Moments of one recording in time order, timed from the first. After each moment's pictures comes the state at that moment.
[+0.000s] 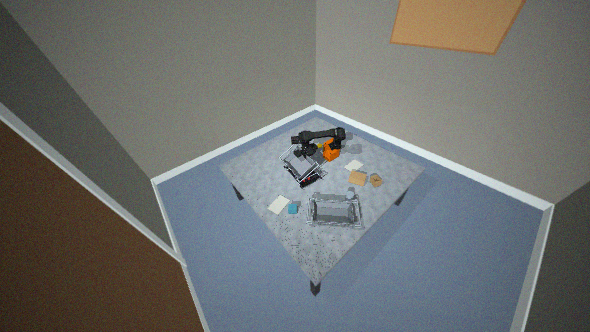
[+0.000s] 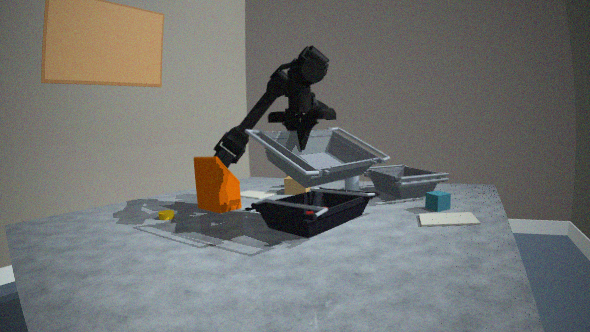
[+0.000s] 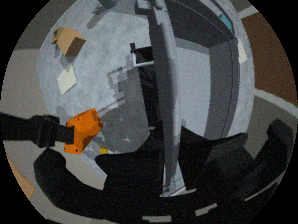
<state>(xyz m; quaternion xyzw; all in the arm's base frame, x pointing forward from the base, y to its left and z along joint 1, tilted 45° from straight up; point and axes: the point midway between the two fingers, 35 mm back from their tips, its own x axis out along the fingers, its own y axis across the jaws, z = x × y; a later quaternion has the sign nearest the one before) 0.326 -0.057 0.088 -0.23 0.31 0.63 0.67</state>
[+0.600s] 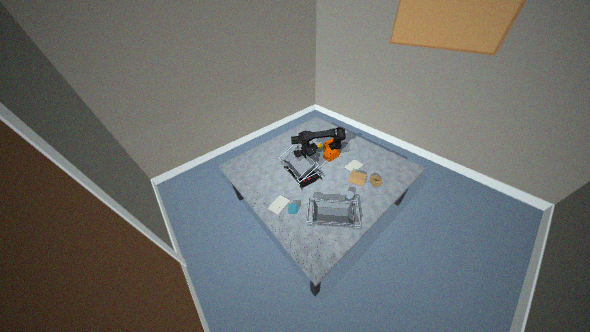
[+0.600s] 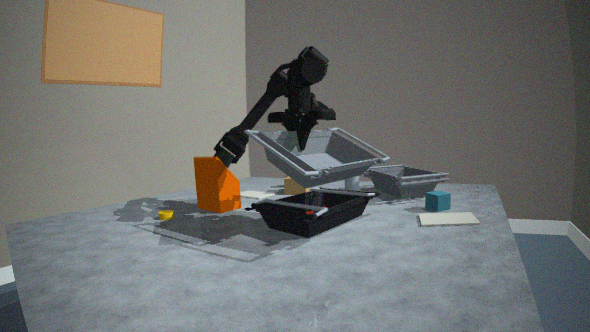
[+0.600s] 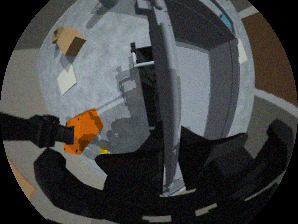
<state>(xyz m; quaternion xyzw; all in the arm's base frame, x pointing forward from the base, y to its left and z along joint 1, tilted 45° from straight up) 0.325 -0.057 0.087 -0.23 0.31 0.63 0.67</state>
